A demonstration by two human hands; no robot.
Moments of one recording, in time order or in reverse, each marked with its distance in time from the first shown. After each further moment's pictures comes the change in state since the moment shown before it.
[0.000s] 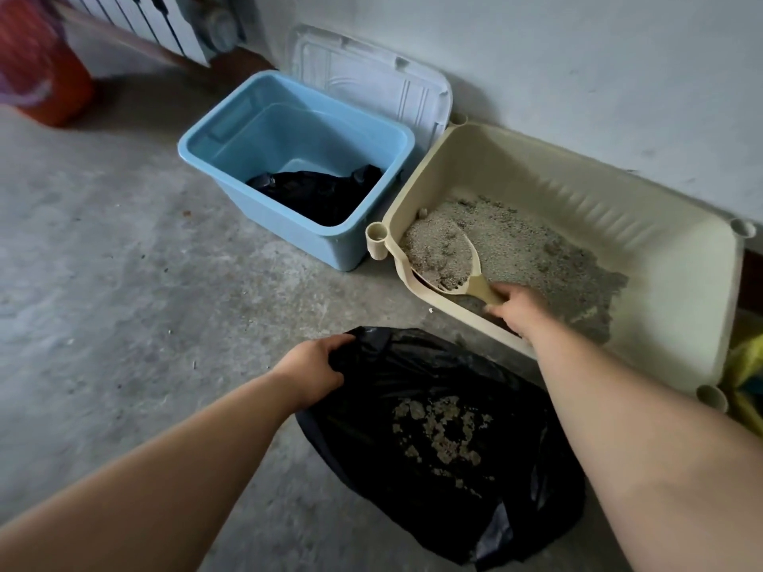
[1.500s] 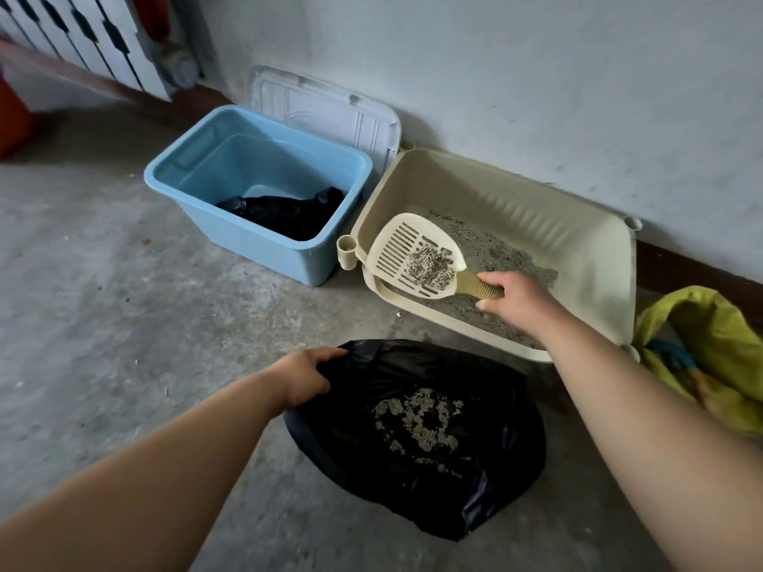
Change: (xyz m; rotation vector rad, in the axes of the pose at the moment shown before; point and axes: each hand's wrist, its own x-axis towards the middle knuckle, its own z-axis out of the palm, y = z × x) left_hand -0.010 0.002 -0.004 -0.116 -0.170 0.057; right_hand -0.111 -0.034 -0.065 -0.258 0.115 -0.173
